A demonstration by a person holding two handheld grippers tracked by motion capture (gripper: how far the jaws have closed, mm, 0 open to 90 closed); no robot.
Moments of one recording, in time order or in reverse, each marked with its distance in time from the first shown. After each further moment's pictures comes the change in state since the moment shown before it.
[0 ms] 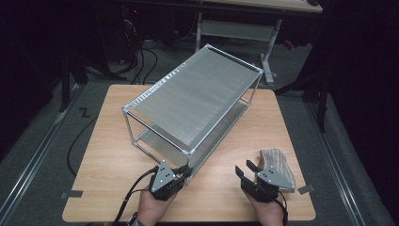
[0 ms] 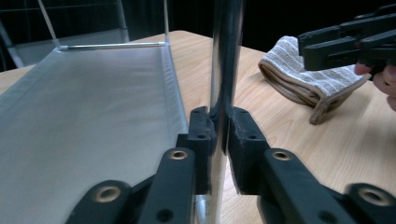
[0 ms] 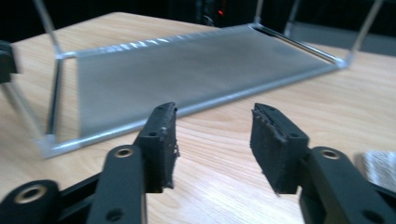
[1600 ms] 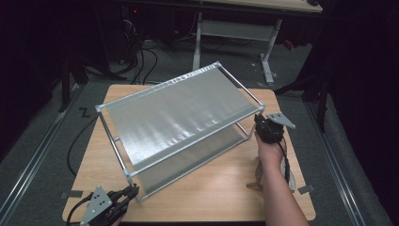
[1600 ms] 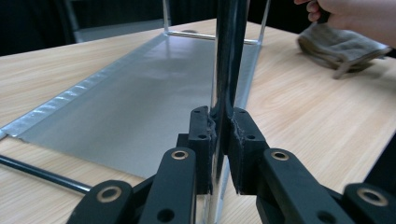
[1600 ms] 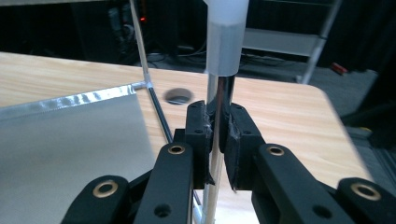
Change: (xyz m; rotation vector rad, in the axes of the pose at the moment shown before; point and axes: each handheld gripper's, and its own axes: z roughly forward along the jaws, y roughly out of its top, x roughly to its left) left arm 0.031 -0.043 -0.133 0.012 0.096 -0.043; right arm -0.112 0.072 0.103 -0.004 -0.280 0.104
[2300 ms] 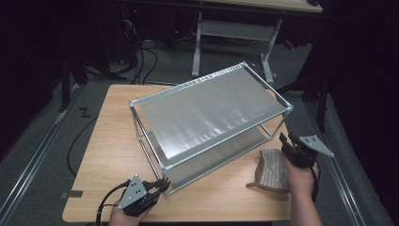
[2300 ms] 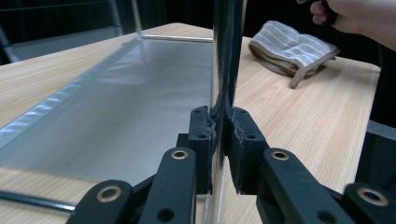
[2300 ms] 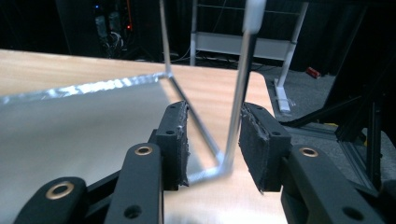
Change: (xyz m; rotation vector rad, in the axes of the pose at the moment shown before) left arm -0.024 0.021 0.068 -0.005 -0.169 0.075; right arm -0.051 -0.037 -0.087 -0.042 -0.034 -0.006
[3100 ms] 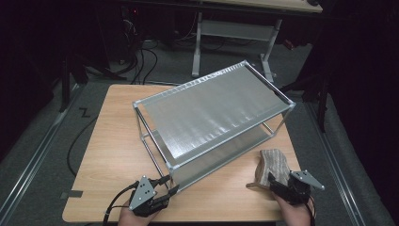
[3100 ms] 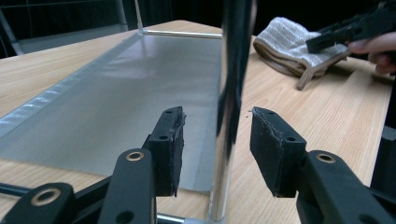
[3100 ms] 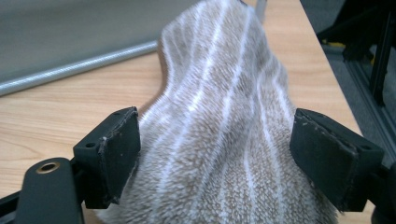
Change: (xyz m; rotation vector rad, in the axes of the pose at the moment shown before) left arm -0.009 -0.007 0.011 -0.005 0.048 -0.031; right arm 0.025 -0.078 -0.048 0.266 -0.011 0.080
